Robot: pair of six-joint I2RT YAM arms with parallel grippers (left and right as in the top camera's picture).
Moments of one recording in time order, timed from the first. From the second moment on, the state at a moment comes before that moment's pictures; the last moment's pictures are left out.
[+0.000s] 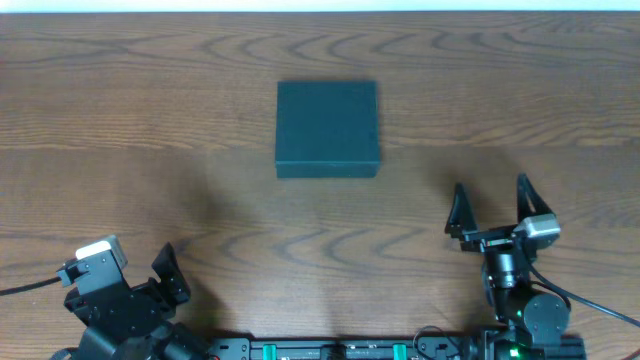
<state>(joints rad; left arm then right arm) -0.62 0.38 0.96 -1.36 -0.61 -0.72 -0.01 0.13 0.01 0.36 -0.16 0.17</state>
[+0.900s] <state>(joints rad) -0.62 0.38 0.96 -1.36 -0.61 -0.72 0.01 0.01 0.01 -0.06 -0.07 0.17</state>
